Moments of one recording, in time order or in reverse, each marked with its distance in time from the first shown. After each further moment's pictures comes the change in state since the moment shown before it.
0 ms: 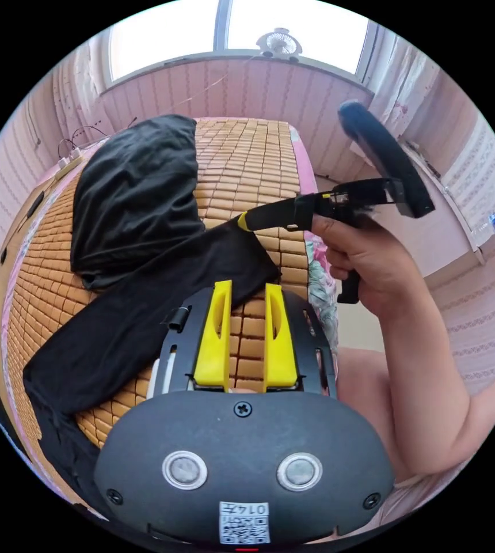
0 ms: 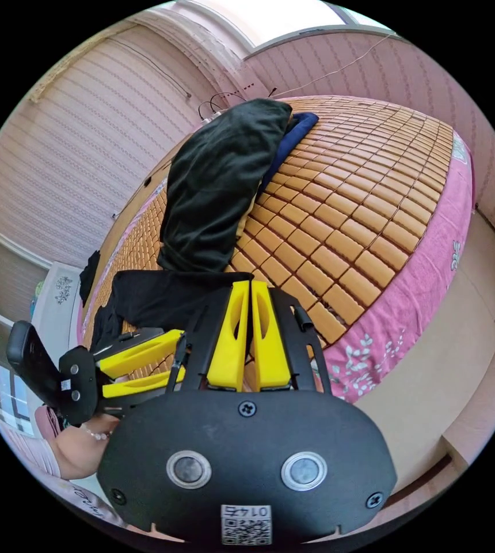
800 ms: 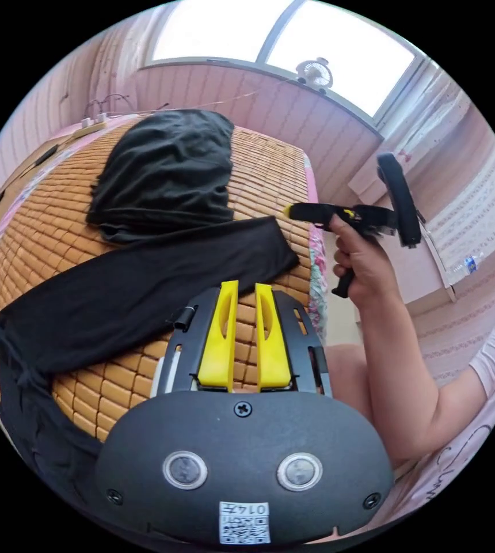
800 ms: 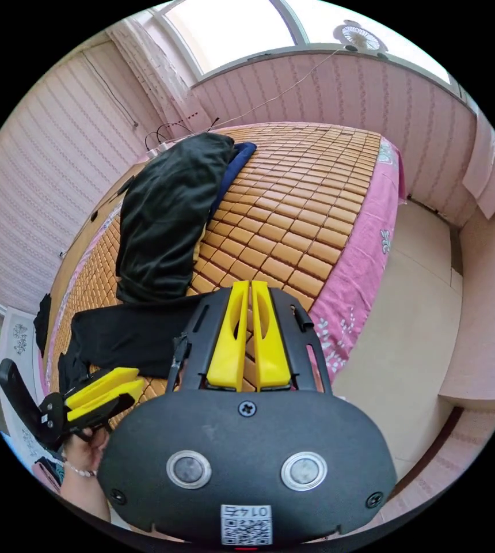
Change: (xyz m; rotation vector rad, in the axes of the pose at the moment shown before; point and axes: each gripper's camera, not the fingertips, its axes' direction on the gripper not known) left arm -0.045 0.040 -0.013 0.113 0.136 -0.185; right arm -0.021 0.017 0.025 0.181 0.227 0.162
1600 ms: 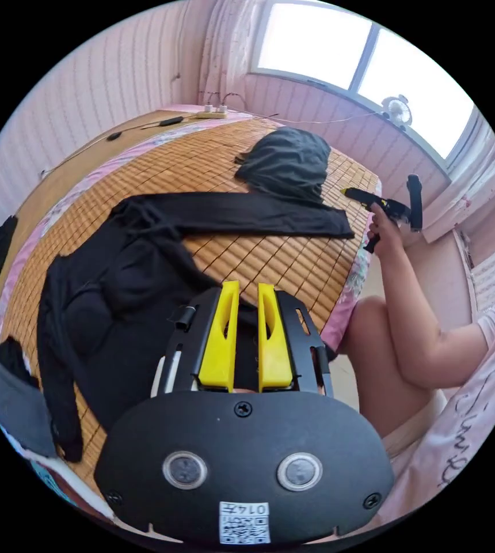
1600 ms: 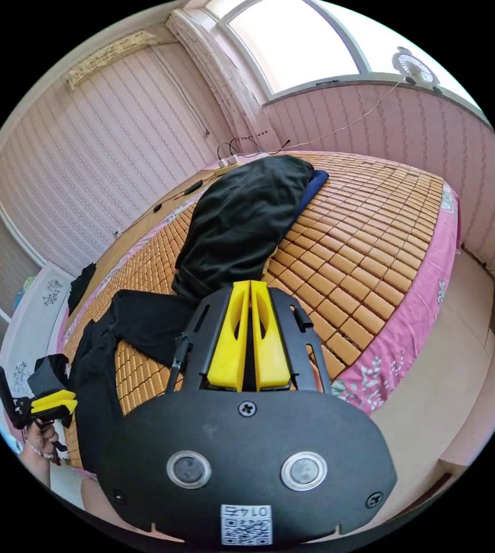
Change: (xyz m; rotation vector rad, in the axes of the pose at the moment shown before) left arm 0.010 0.188 -0.184 0.009 -0.304 -0.325; right arm -0.132 0.111 0.057 0.070 -0.215 -0.257
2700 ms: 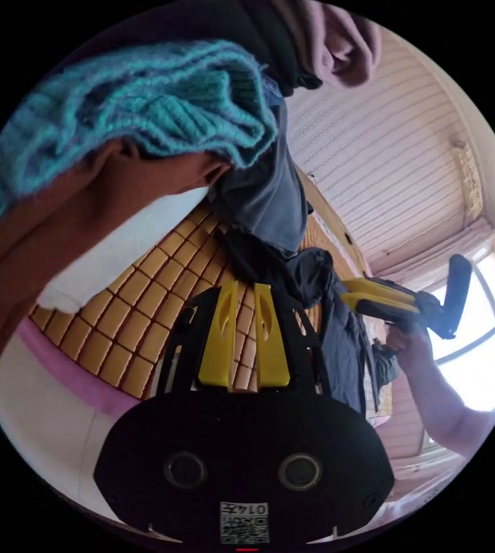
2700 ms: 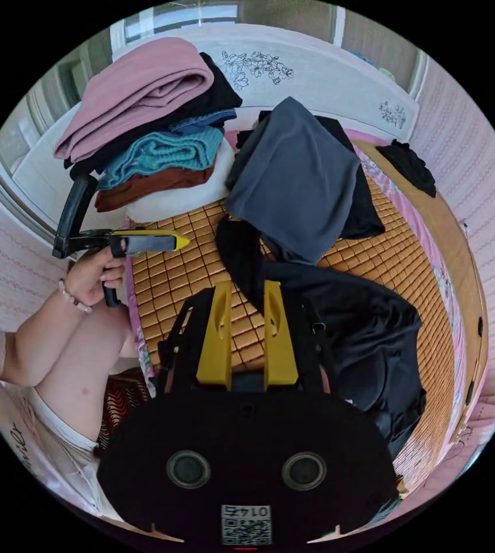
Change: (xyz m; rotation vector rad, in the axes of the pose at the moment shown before) left arm -0.299 0.521 -0.250 0.555 -0.047 -1.194; right arm -0.826 0.453 0.189 -0.558 -0.481 -1.611
